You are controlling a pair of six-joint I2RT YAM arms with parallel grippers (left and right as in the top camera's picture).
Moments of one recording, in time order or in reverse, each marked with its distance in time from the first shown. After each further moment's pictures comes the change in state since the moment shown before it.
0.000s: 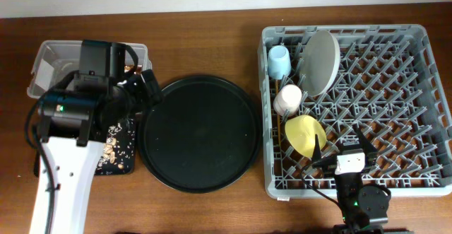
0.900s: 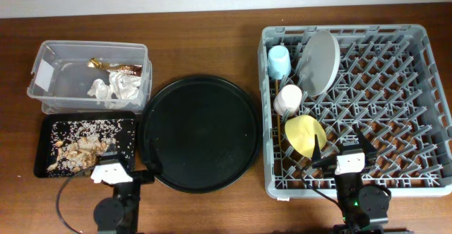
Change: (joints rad) left arm 0.152 -1.354 -1.588 1.170 0.065 0.251; right arm -0.003 -0.003 0.000 -0.001 -0.011 -0.001
